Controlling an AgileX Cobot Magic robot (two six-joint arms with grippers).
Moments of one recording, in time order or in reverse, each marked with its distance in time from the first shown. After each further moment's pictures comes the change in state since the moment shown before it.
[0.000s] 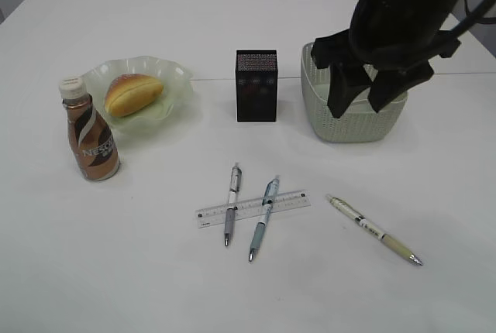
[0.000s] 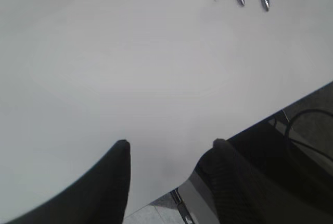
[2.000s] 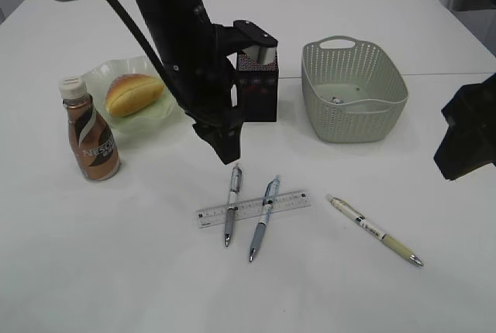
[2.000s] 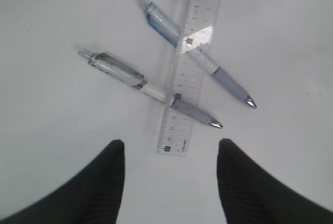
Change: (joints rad) left arm -0.235 1.022 -0.785 -0.047 -0.009 0.480; right arm 0.000 -0.501 0.447 -0.045 0.002 0.000
